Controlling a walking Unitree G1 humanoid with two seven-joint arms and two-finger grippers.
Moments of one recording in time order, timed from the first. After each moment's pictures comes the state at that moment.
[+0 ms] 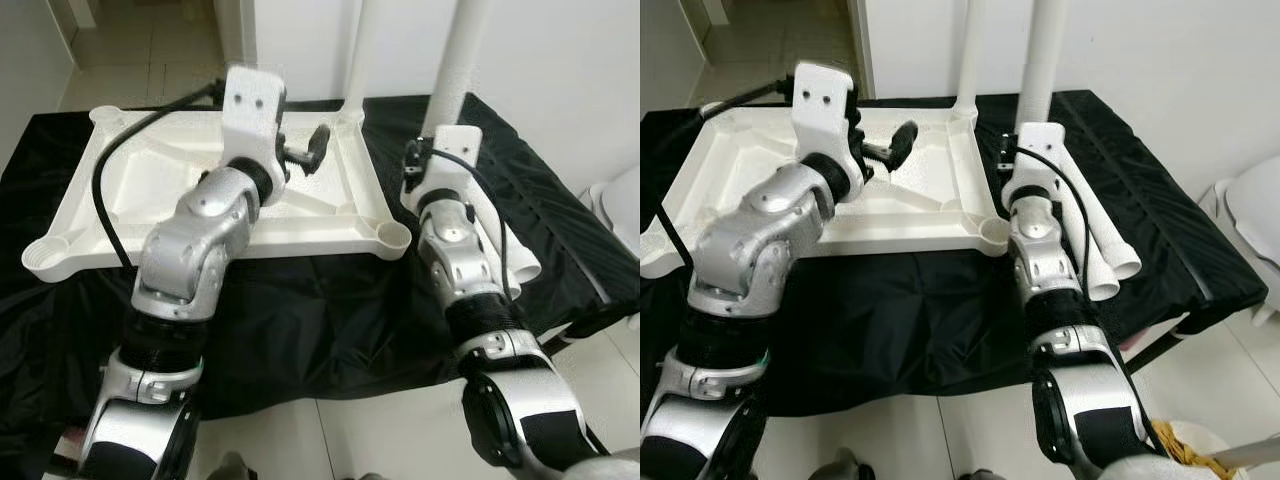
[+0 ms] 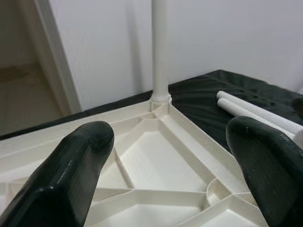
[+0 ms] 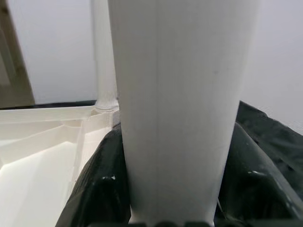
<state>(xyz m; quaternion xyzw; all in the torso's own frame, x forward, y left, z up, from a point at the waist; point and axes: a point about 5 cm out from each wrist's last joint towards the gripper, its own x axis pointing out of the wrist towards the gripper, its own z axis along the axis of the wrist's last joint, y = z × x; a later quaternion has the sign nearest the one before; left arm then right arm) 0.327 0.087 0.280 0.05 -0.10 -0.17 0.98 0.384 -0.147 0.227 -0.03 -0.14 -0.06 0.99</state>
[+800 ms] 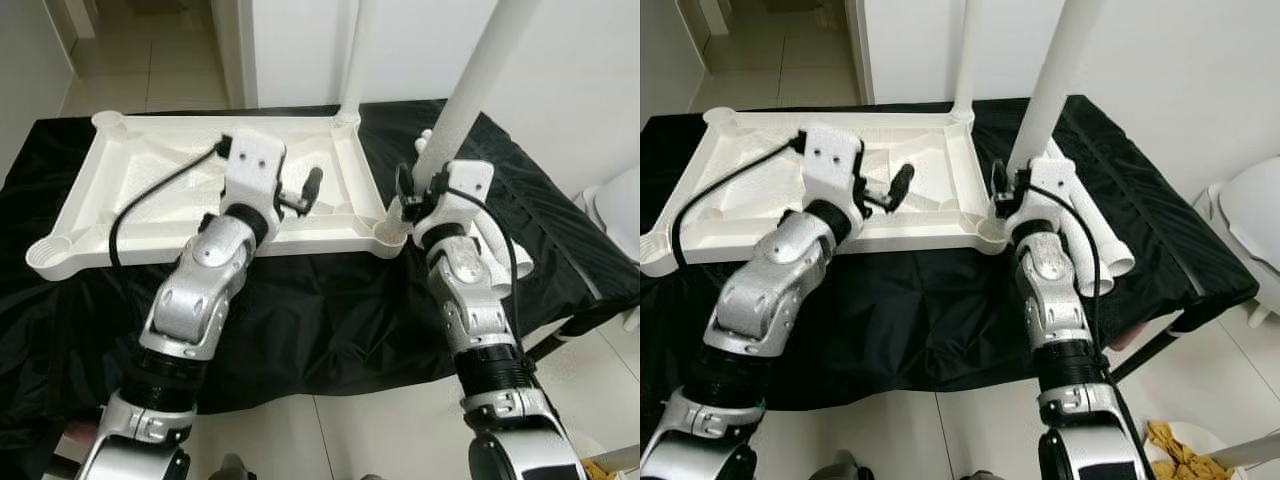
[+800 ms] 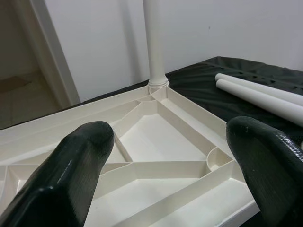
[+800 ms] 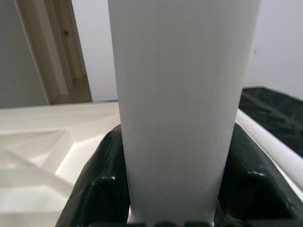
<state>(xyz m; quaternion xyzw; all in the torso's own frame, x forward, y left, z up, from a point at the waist) 0.325 0.092 0.230 0.07 -0.10 -0.17 0.98 0.348 -0.142 0.198 0.02 -0.15 0.06 0.99</state>
